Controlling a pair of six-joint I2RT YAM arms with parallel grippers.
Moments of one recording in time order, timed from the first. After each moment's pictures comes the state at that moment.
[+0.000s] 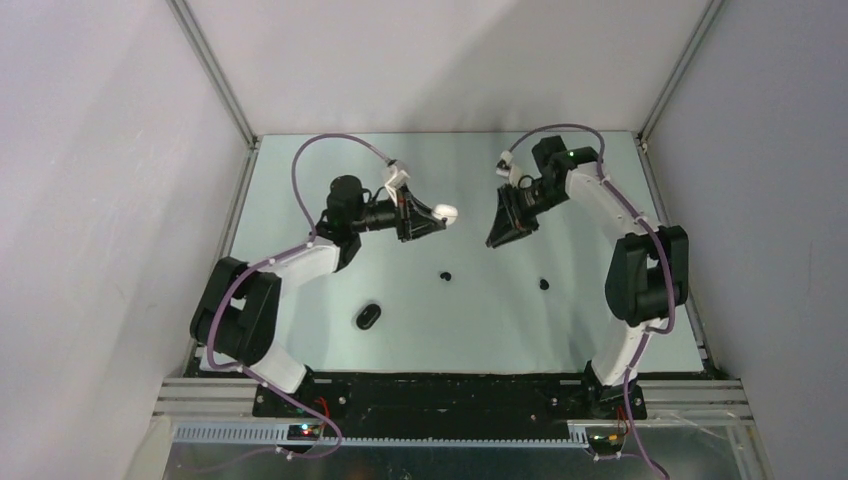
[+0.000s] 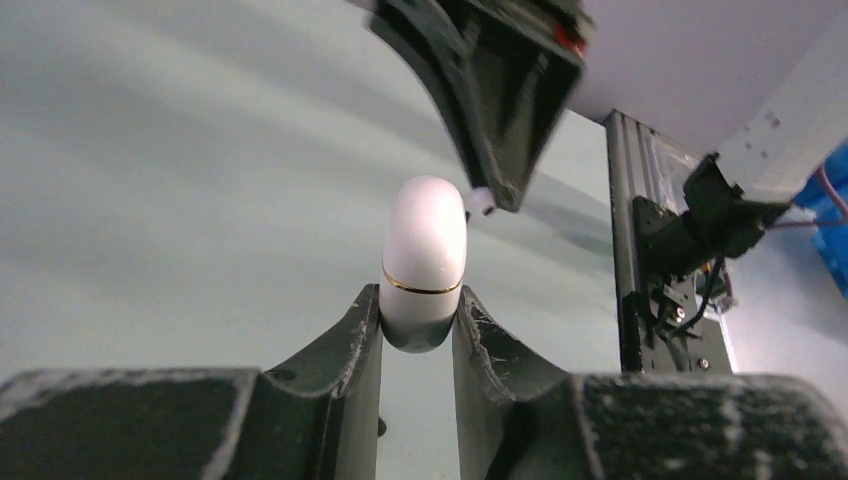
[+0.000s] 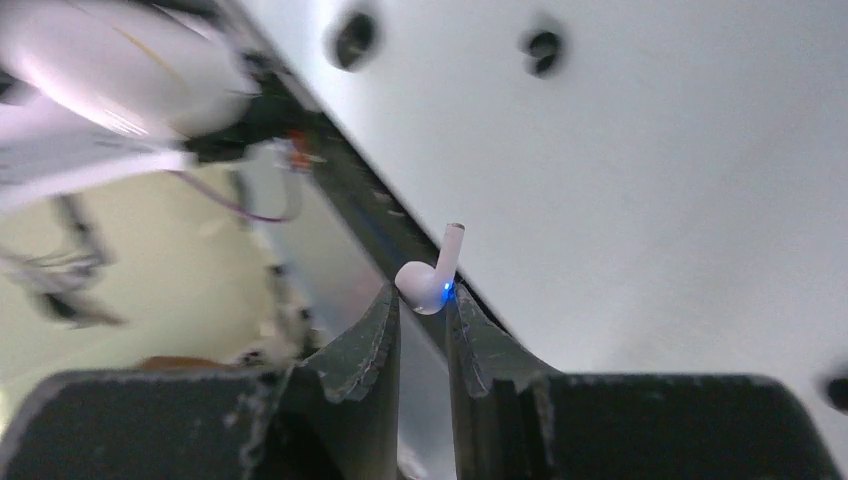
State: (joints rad) left arm -0.42 1.57 0.86 0.62 0.96 -0.24; right arm 0.25 1.83 1.62 -1.13 -0.94 0.07
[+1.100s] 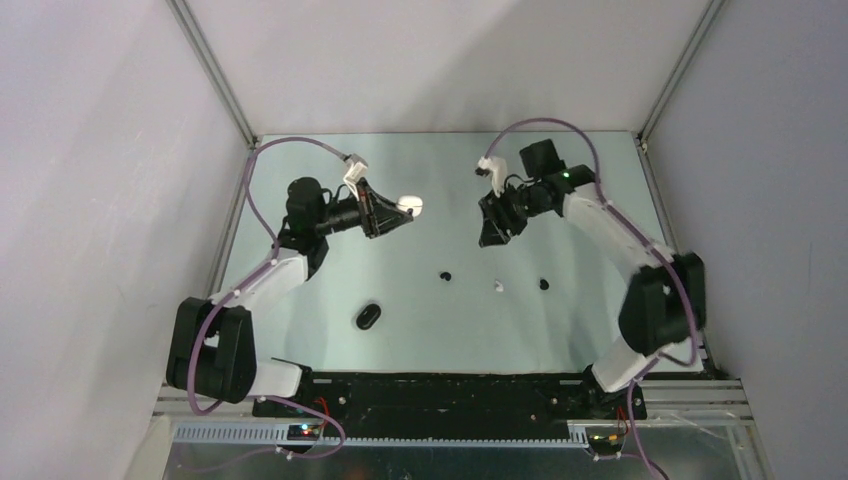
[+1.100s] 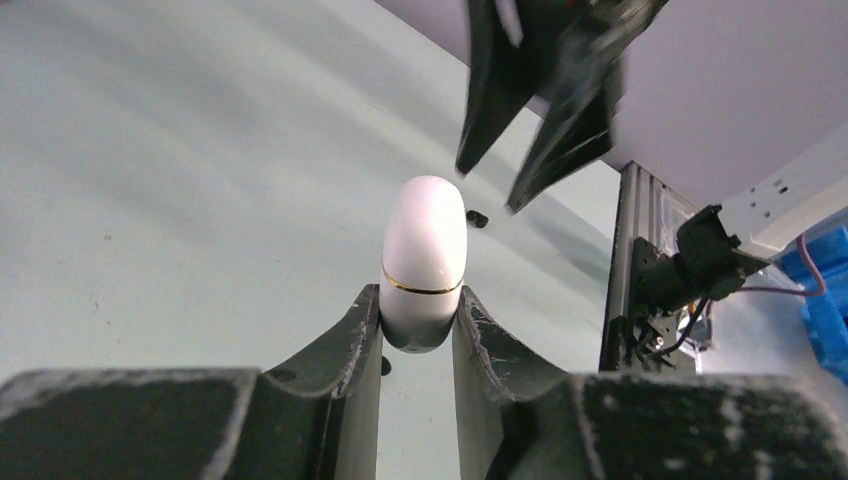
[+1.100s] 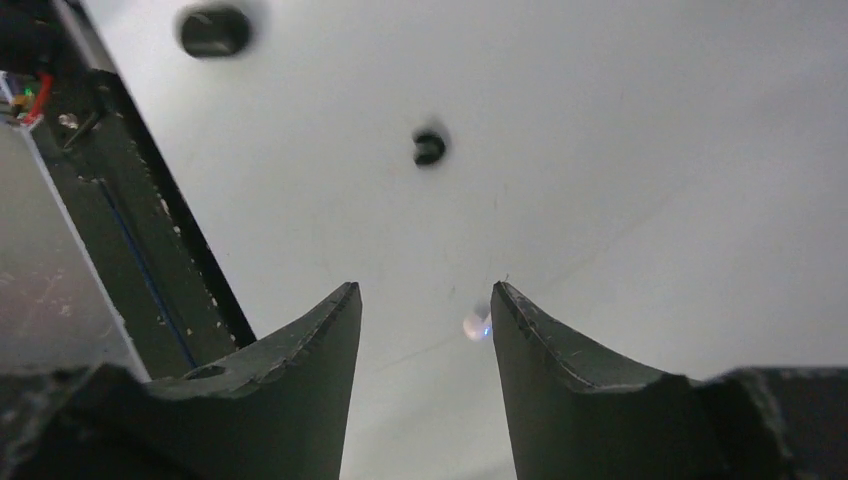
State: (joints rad) left arm -0.23 1.35 0.77 0.50 0.93 -0.37; right arm 0.37 1.69 1.42 -0.84 -0.62 -0.34
